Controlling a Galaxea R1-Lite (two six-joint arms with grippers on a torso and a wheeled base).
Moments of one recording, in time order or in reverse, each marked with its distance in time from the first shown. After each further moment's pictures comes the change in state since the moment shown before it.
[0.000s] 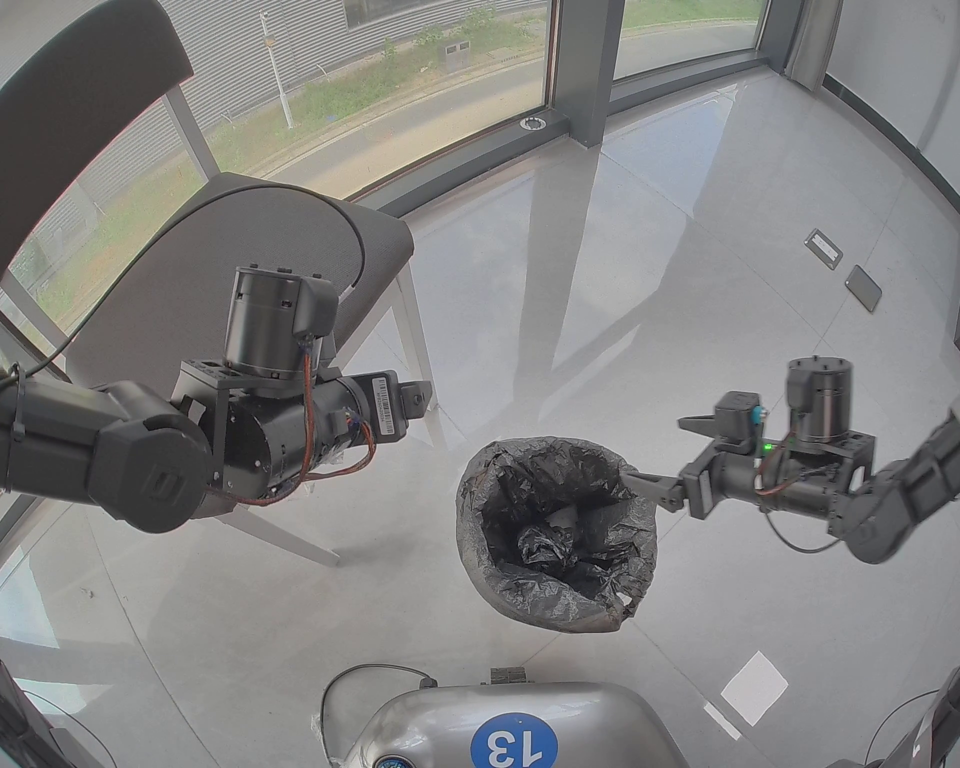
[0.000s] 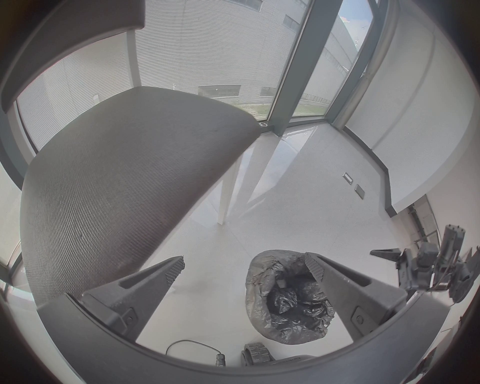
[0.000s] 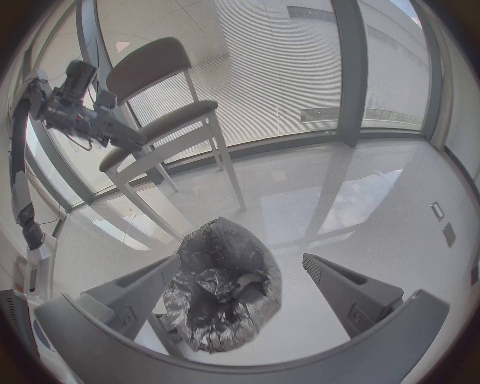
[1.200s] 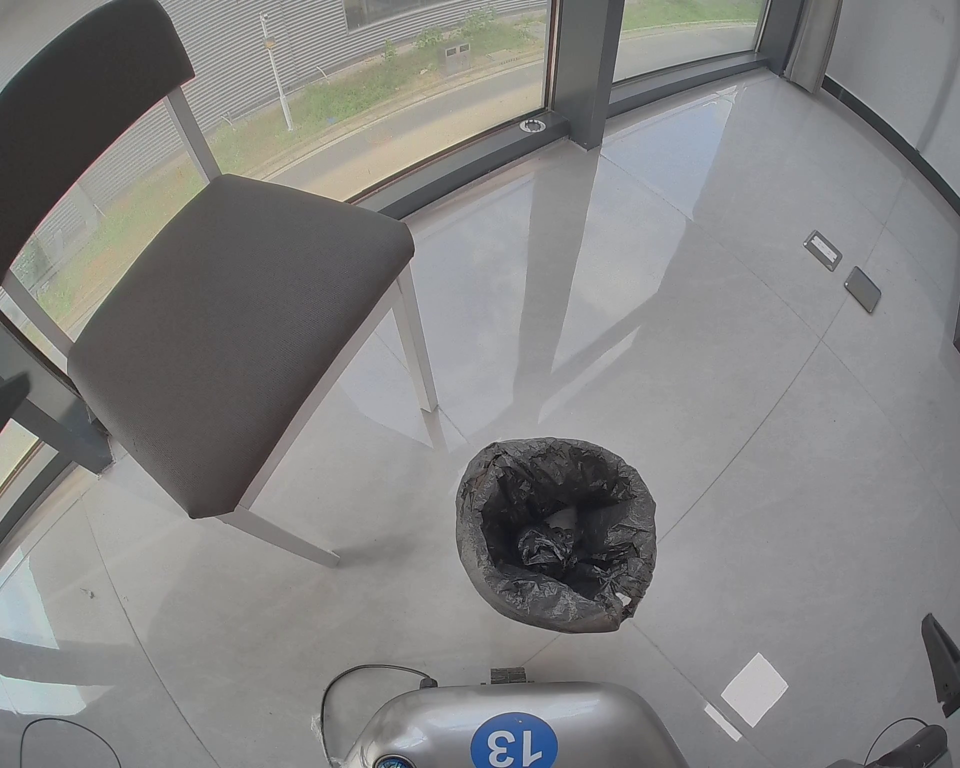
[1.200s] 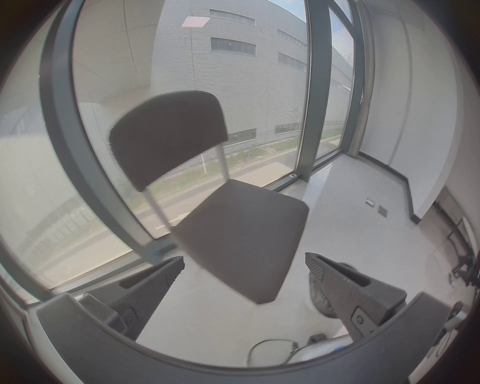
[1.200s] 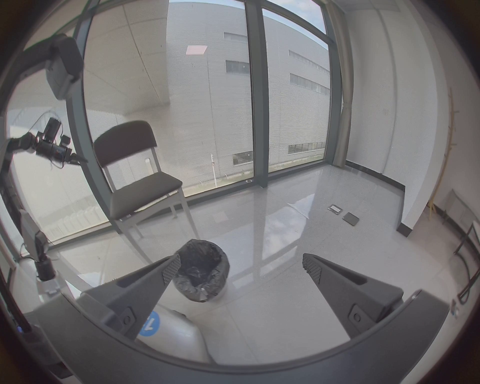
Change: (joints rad) left arm 0.158 -0.979 0.128 0.586 0.151 0.271; right arm -0.415 -1.656 0.481 0.807 0.000 0.181
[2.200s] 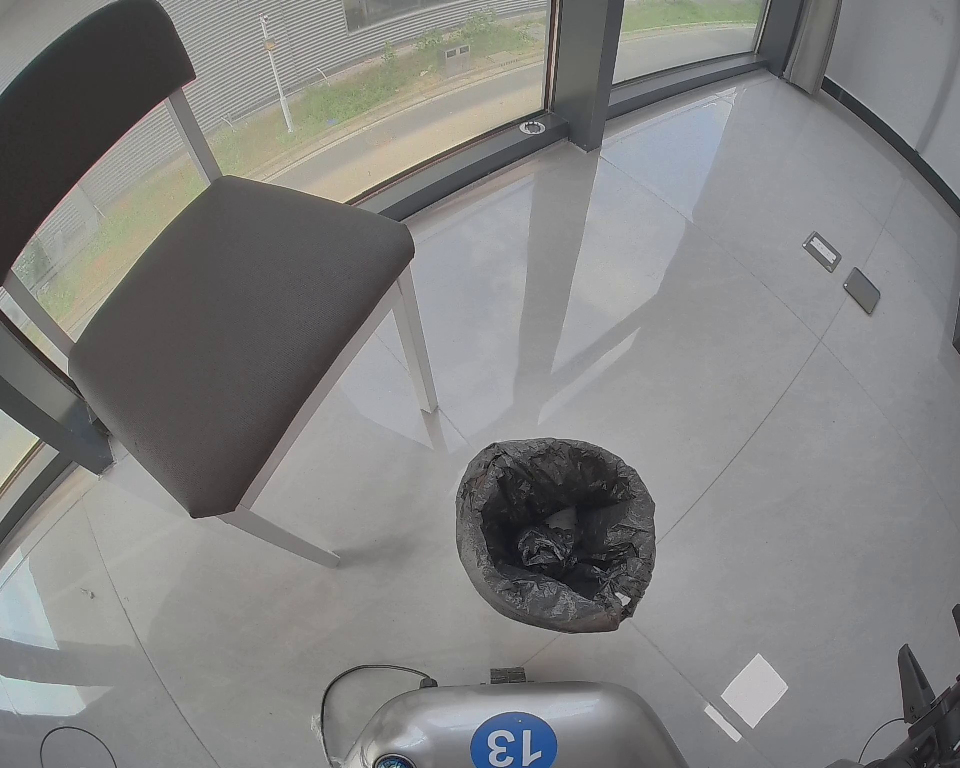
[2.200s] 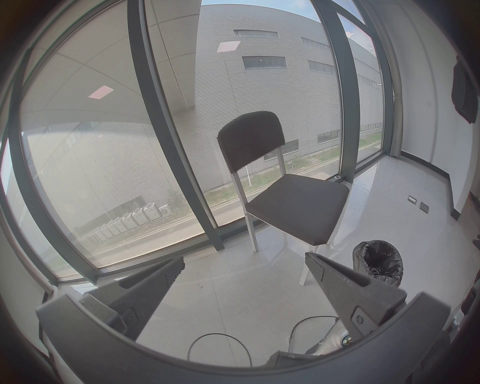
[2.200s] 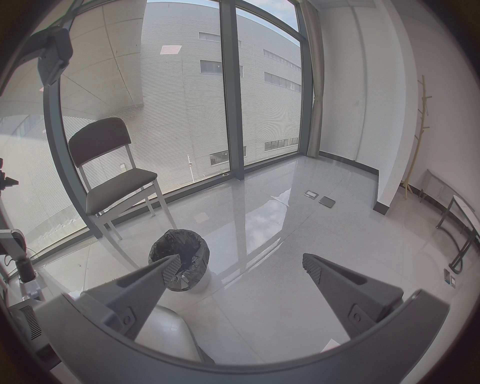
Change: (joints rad) left arm 0.387 -0.748 0.105 0.547 -0.059 0.070; right arm 0.169 -0.222 0.217 0.008 -0.336 0.074
